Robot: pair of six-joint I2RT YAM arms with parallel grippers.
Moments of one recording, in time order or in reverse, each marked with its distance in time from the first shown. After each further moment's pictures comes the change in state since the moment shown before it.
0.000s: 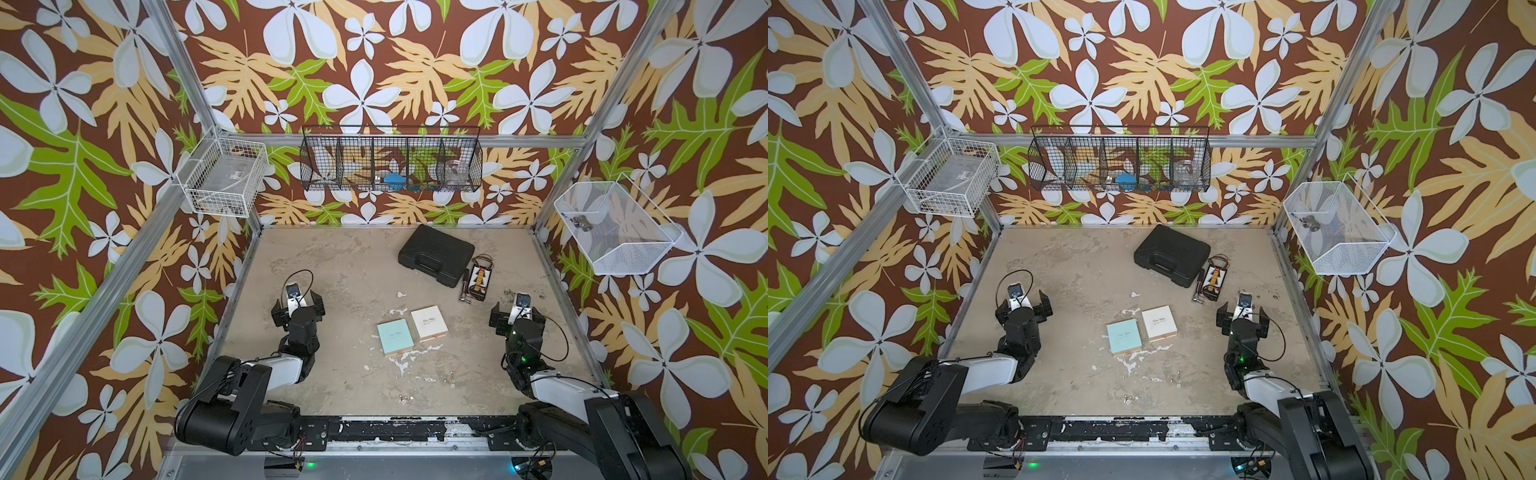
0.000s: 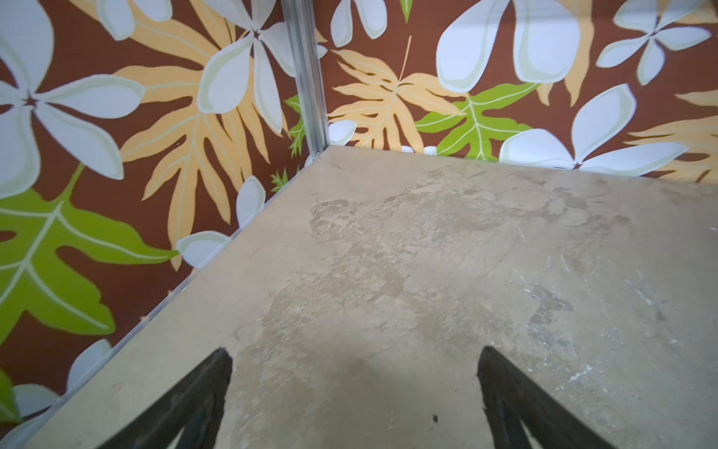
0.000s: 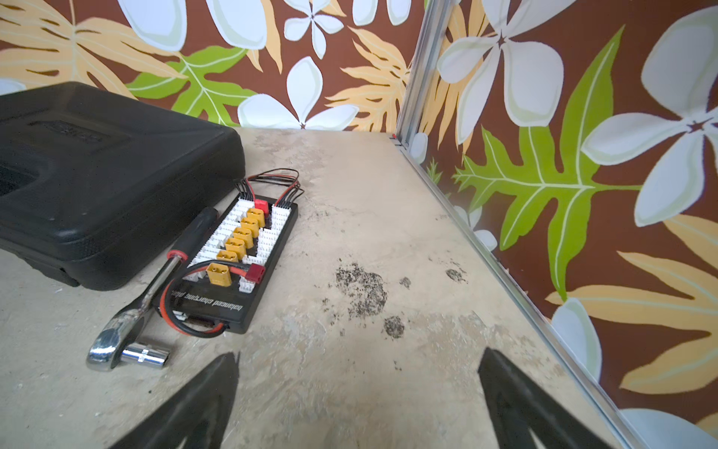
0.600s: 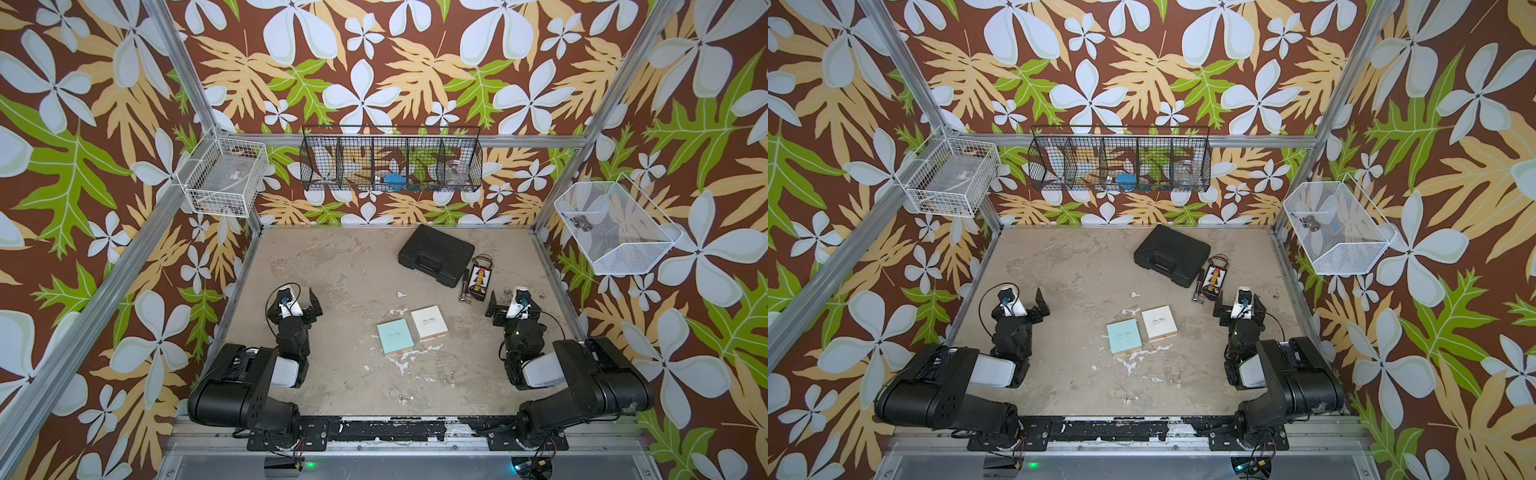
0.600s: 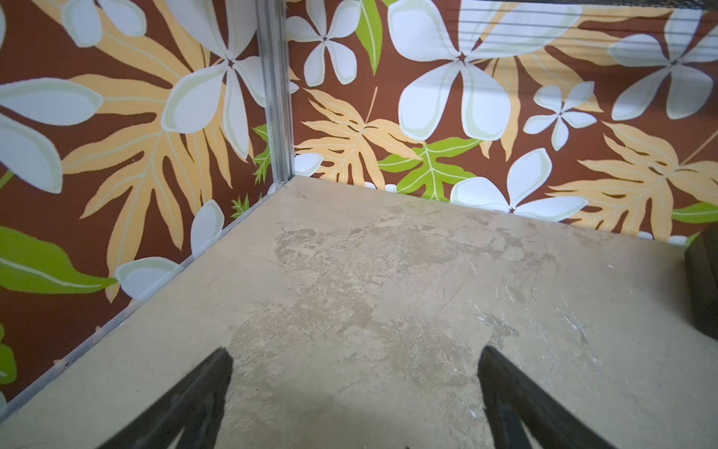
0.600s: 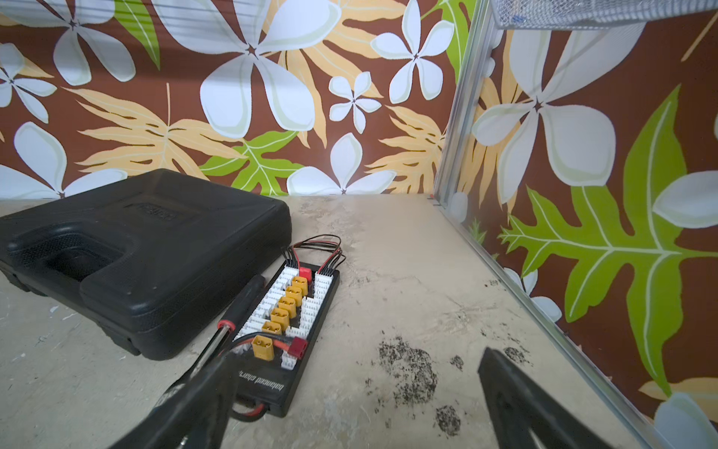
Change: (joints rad) left arm 0.106 0.083 -0.095 0.319 0.212 -0.027; right arm -0.068 0.336 0.016 0.512 -0.175 -0.003
